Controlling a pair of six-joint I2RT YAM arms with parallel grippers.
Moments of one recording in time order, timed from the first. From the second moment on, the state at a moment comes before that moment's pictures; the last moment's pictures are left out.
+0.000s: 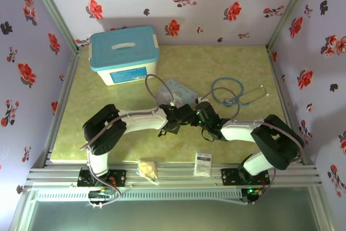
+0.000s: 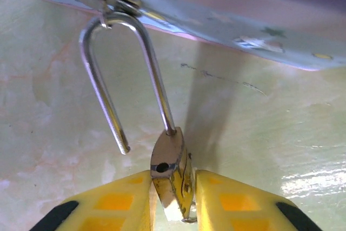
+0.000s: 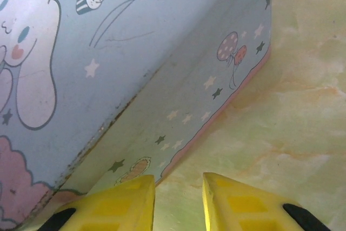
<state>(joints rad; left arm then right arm) -1.09 1.88 1.22 -0.74 -0.44 -0.63 0.73 1.48 0.48 0.28 0.08 0.64</state>
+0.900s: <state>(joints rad) -0.83 1.46 1.06 -0.52 -0.18 -0.61 0.91 1.31 0.51 0.17 0.10 0.66</state>
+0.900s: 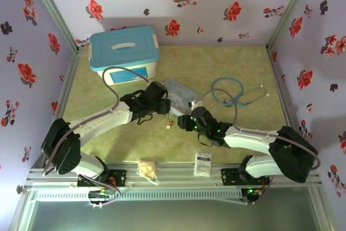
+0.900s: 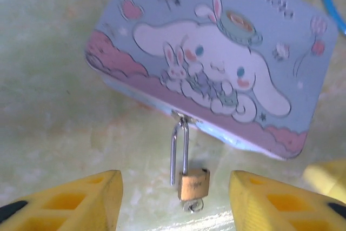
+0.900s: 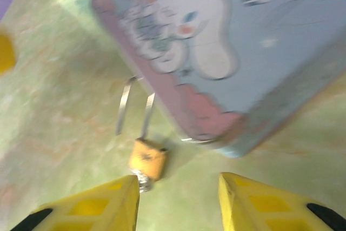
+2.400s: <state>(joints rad) -0.73 1.41 0.69 -0.11 0.05 -0.73 0.91 1.63 0.84 -0.04 0.18 0.66</state>
